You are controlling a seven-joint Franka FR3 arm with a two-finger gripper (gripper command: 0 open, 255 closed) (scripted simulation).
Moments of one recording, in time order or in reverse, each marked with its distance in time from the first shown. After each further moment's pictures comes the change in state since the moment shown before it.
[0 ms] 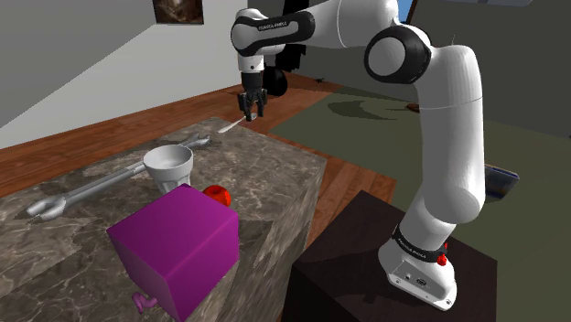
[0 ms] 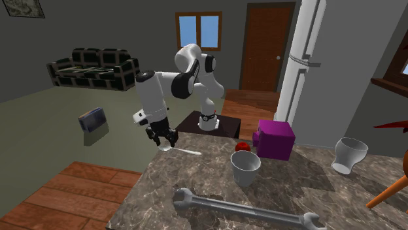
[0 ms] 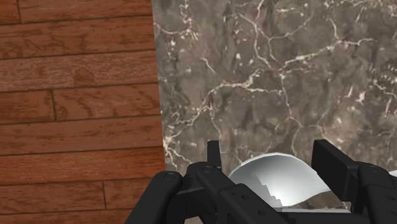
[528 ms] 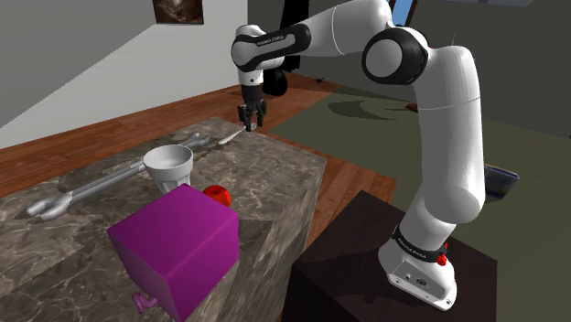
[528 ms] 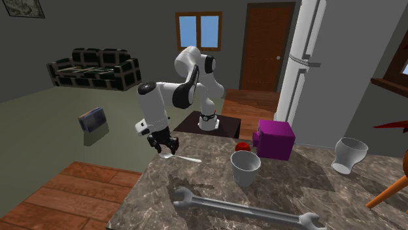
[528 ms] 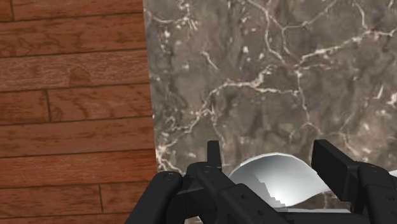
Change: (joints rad) arm 0.000 0.017 0.000 -0.084 0.001 0.101 -0.002
